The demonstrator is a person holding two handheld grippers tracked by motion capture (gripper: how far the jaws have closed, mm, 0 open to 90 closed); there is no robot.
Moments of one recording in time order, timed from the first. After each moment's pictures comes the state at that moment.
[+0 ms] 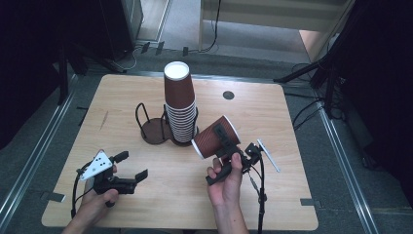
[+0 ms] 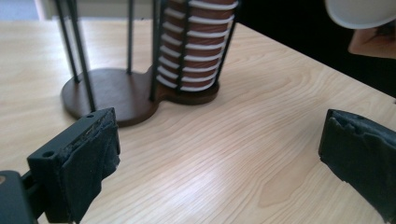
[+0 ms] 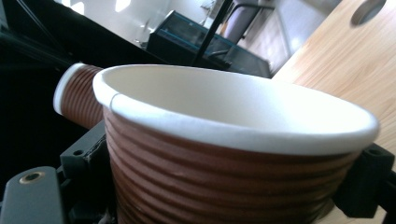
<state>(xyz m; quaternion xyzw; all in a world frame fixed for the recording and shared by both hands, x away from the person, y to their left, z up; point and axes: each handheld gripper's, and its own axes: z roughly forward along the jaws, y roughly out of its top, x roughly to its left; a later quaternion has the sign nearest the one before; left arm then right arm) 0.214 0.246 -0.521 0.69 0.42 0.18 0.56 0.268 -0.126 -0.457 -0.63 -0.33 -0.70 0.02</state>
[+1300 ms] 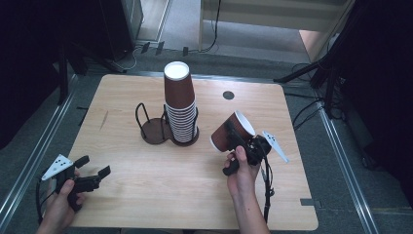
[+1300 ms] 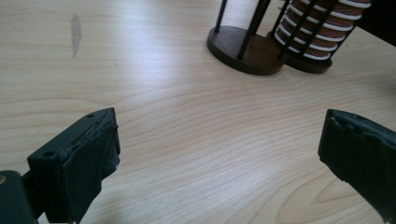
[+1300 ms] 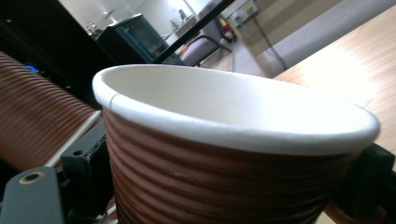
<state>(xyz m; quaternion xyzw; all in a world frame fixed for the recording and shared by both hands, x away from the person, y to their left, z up) 0.206 0.344 -0.551 0.65 0.53 0.21 0.50 0.297 -0.151 -0.464 -0.62 -0.42 -0.64 -0.18</state>
